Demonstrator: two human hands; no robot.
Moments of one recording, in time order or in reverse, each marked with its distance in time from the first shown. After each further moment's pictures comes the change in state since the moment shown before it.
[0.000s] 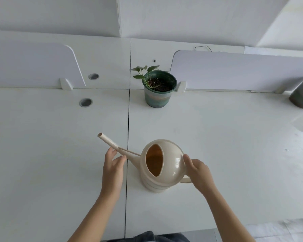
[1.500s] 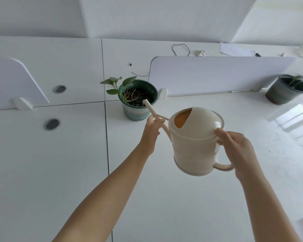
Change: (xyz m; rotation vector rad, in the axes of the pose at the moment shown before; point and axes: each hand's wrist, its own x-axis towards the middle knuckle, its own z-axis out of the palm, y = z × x) left_hand 0.130 0.058 0.187 -0.093 -0.602 -0.114; right_hand 0.062 -0.048 -0.119 0.204 0.396 -0.025
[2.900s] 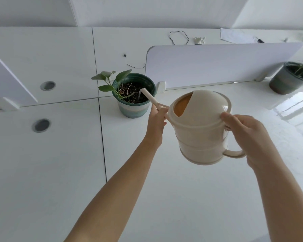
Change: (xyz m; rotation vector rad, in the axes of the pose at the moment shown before) left_hand 0.028 0.007 0.016 -0.109 -0.006 0.063; right_hand 0.028 -0.022 -0.002 0.008 -0.026 -0.010
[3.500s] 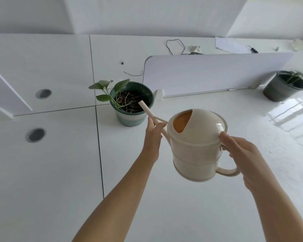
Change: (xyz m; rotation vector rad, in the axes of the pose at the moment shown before) left_hand -0.004 -0.005 -0.007 0.058 0.009 -0.073; right_hand -0.015 0.003 0.004 0.048 -0.049 0.083
